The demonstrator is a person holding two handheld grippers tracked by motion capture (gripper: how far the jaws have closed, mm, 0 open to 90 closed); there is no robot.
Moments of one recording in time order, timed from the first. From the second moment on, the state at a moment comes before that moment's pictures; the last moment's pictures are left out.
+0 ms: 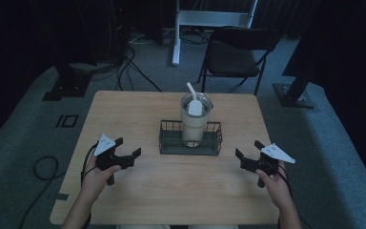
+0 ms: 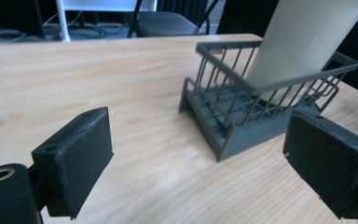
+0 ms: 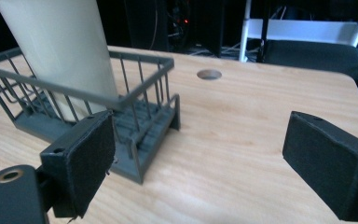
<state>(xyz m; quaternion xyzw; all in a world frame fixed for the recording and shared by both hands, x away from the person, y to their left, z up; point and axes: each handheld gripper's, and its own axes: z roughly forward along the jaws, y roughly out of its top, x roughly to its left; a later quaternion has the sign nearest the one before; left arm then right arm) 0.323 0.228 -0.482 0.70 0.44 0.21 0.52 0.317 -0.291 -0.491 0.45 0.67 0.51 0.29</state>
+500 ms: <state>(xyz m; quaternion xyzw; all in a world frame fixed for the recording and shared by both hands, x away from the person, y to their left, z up) 0.294 0.269 -0.508 0.68 0.49 0.21 0.50 0.302 -0.314 -0.513 0.49 0.67 0.47 0.30</state>
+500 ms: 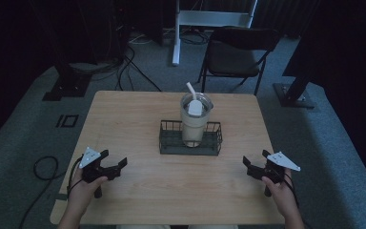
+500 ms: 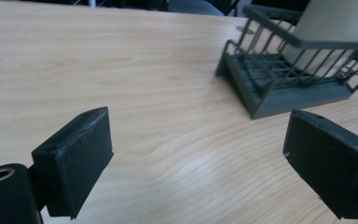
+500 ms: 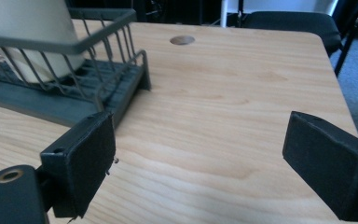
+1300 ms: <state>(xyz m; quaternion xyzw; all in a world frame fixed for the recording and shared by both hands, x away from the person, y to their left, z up) 0.263 0.324 -0.536 0.67 0.58 0.22 0.41 0.292 -0.326 -0.539 0.53 0.68 0.42 0.29</state>
